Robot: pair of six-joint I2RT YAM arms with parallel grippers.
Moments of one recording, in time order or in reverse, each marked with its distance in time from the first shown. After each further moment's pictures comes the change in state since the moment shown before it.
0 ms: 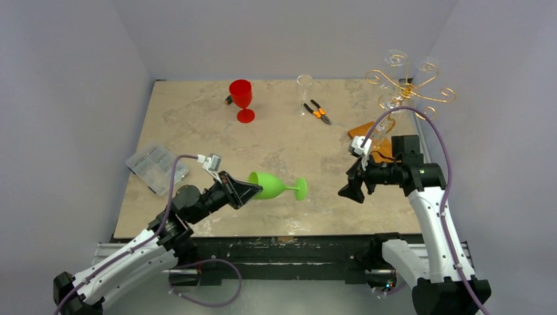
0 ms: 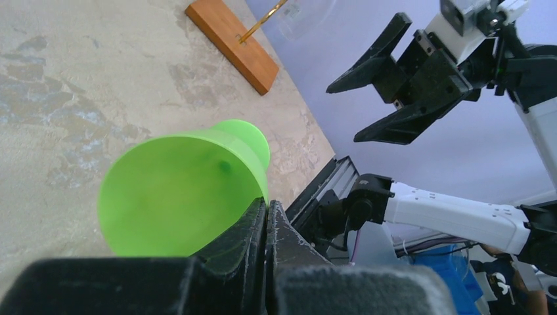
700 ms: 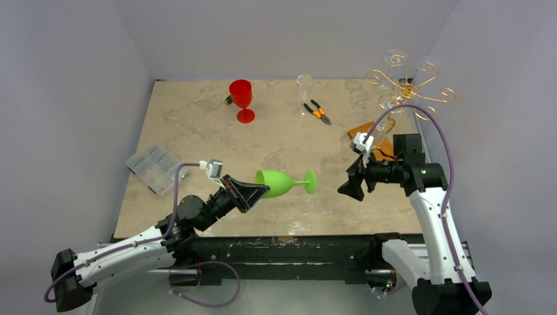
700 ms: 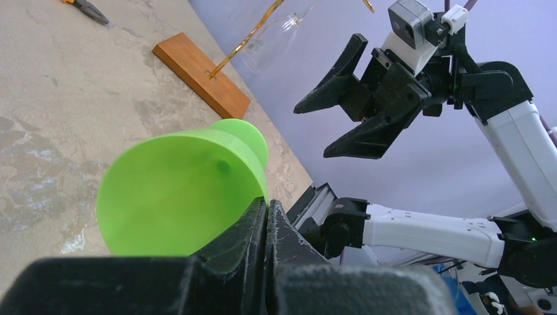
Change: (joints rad) left arm -0.227 0.049 -0.058 0.262 -0.265 0.018; right arm 0.000 -0.003 0.018 0.027 -0.002 0.077
